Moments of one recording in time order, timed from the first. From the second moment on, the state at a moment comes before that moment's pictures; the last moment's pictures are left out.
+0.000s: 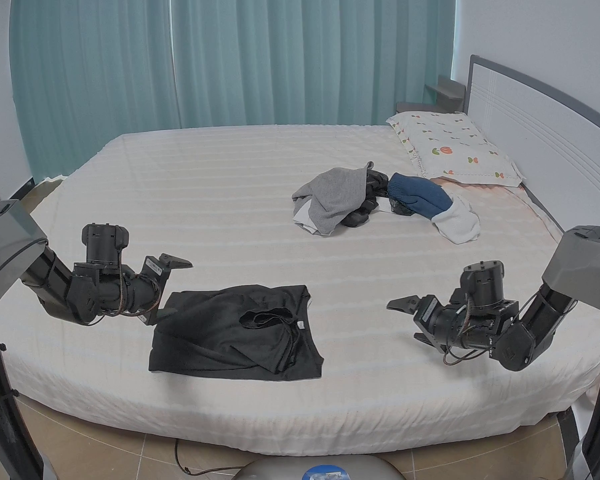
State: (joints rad) left arm -0.03 2.11 -0.91 -0.57 -0.37 -1.15; right arm 0.38 2.17 -0.75 -0.87 0.17 0.95
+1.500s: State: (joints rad) left arm -0.02 2.17 -0.89 -0.60 -0.36 -1.11; right arm 0.53 2.47 -1.32 -0.57 -0.07 0.67
